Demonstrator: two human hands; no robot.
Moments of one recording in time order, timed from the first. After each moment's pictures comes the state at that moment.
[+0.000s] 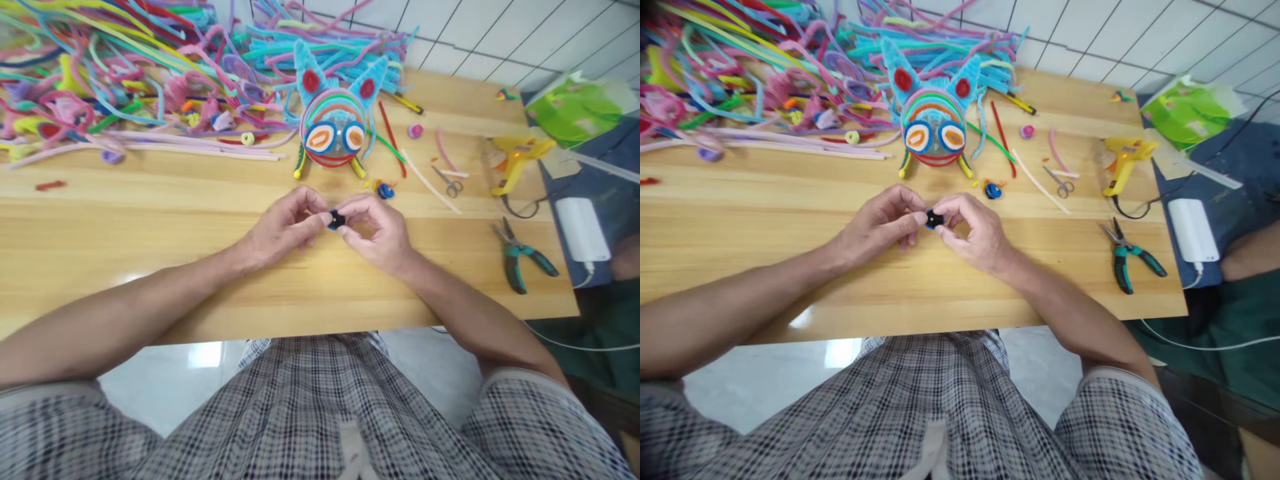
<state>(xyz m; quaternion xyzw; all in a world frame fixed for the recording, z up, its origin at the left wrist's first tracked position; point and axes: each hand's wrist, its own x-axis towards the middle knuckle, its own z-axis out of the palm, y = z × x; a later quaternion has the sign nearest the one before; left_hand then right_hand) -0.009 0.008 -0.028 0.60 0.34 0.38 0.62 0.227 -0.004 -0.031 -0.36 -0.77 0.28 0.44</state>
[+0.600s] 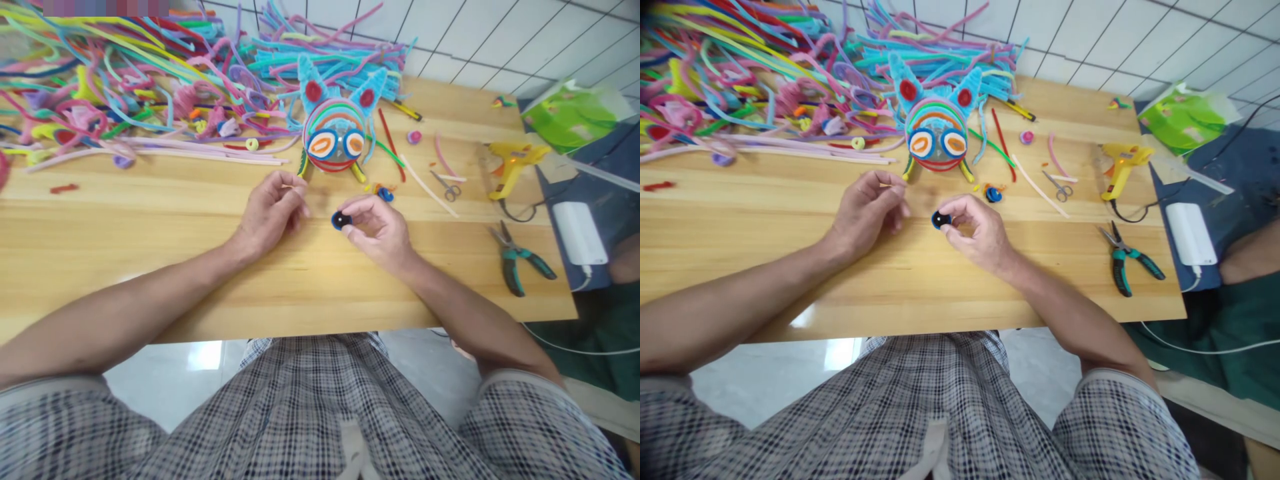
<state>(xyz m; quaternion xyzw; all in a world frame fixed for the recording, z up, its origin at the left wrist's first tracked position) -0.016 0.028 -0.040 0.54 0.41 0.48 0.56 0.227 -0.004 -0.033 -0.38 -0.68 0.42 0.46</state>
